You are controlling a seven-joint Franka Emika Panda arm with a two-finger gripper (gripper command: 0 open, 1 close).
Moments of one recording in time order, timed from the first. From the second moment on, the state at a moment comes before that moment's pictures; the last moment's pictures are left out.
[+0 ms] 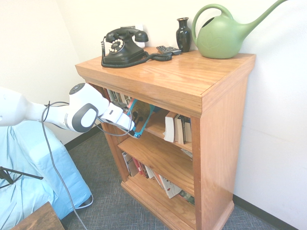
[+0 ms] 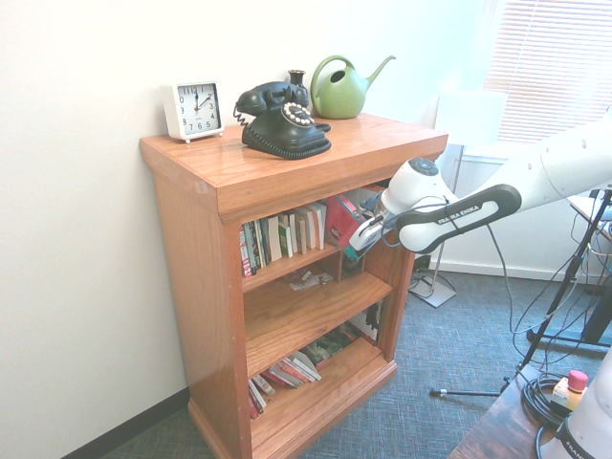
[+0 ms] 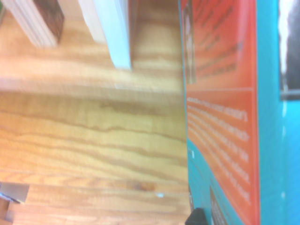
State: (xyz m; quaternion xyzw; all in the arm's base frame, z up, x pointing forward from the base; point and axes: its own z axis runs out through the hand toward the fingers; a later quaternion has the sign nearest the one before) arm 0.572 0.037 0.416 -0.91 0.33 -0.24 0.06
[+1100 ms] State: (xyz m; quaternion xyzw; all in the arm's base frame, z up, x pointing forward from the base) arm 0.614 0.050 0.422 -0.91 0.31 -0.26 0.04
